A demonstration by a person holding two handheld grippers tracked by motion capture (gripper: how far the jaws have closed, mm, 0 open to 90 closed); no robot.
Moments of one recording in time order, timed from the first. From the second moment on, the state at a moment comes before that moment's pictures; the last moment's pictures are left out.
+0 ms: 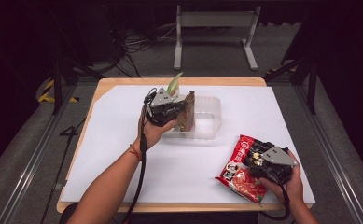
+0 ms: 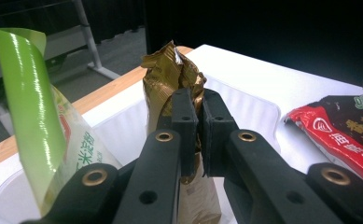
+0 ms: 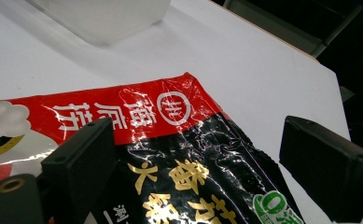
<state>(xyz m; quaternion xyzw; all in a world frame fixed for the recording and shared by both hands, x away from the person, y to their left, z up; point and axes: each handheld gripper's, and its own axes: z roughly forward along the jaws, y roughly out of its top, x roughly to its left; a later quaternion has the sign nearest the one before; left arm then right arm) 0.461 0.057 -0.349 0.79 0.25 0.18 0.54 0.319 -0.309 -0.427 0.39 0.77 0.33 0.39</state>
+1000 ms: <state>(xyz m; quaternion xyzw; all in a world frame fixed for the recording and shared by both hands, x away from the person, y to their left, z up) 0.445 0.059 -0.341 0.80 0.20 0.22 0.53 0.323 -0.309 -0.427 0.39 0.77 0.32 0.39</state>
